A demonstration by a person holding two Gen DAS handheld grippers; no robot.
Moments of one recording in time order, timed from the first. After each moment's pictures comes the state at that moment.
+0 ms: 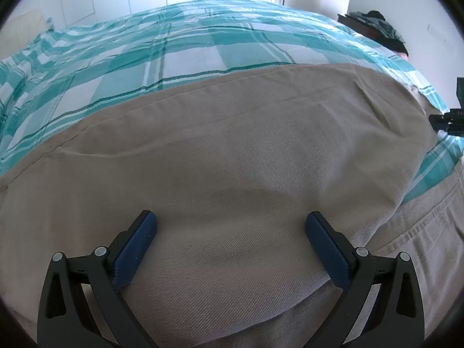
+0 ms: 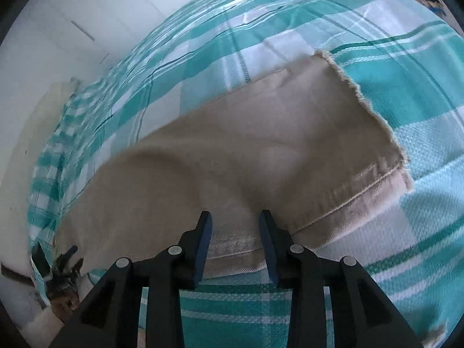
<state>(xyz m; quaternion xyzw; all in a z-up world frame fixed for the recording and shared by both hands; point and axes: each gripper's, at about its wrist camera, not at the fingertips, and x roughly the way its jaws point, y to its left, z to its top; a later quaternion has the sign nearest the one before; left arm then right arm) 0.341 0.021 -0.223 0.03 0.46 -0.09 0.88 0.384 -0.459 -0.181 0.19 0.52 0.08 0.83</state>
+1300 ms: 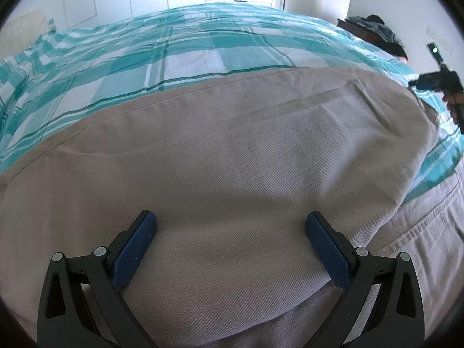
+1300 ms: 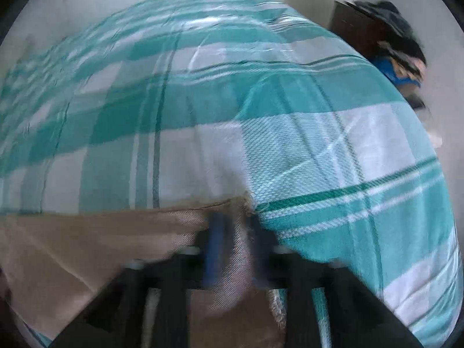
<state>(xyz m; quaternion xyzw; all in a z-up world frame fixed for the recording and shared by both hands) 0.338 0.021 -0.224 0.02 0.45 -0.09 0.89 0.509 -0.493 -0.156 0.00 0.52 -0.06 0.85</state>
